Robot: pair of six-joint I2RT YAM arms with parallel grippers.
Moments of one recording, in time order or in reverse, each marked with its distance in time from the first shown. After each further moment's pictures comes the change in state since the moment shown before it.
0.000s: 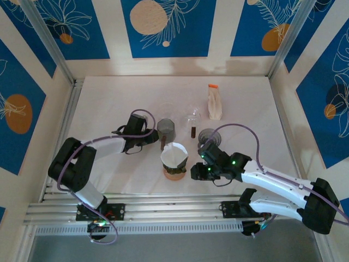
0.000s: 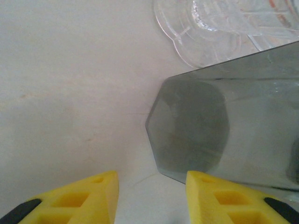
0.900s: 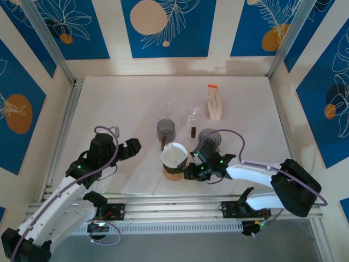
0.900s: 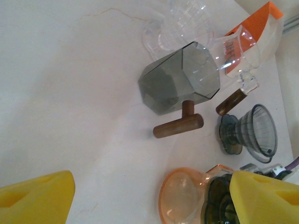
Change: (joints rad) left arm 0.000 -0.926 -0.188 -0.520 -0.095 -0.088; right arm -0.081 0.278 -0.138 0.445 -0.230 0.013
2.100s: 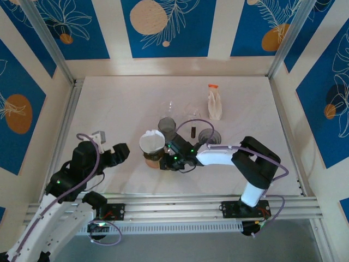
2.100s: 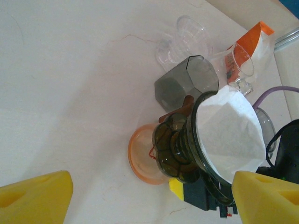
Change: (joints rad) left arm 0.000 -0.186 0.131 -0.288 -0.094 0.053; right arm 0.116 0.436 0.390 0.113 0.047 0.045
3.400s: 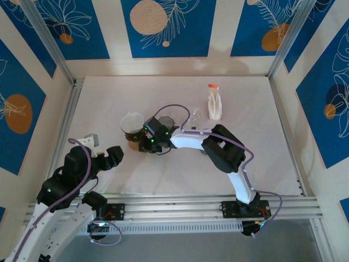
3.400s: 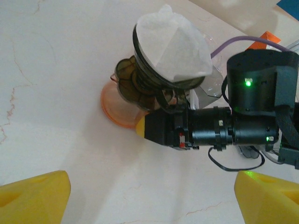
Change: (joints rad) left arm 0.000 -0.072 0.053 -0.109 -0.077 0.052; right arm -0.019 0.407 0.568 -0.107 0.028 -0.006
